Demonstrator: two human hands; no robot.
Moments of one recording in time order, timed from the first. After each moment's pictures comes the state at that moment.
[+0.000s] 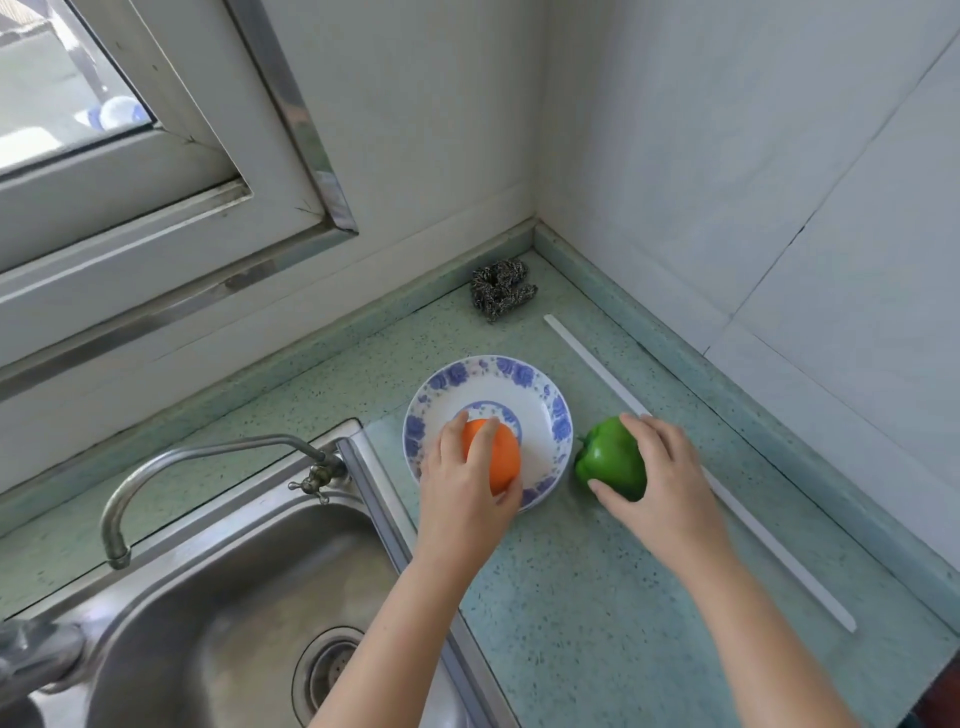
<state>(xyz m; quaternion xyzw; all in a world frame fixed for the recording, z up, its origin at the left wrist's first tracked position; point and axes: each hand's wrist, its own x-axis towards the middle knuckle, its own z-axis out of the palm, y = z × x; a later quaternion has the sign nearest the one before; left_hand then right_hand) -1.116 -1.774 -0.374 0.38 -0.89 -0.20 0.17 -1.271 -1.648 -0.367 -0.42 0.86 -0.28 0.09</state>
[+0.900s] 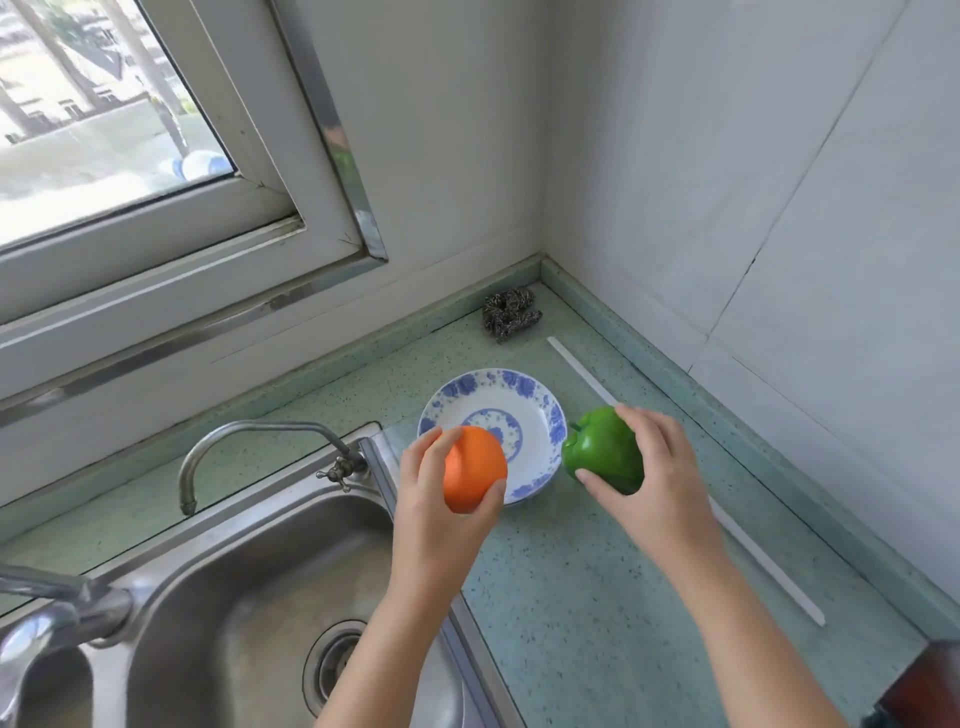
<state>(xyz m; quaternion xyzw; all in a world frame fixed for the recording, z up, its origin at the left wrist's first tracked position) -1.077 -1.729 -0.306 0.45 -0.76 -0.36 0.31 -1.251 -1.634 -0.323 -0.45 0.80 -0.40 0.03</state>
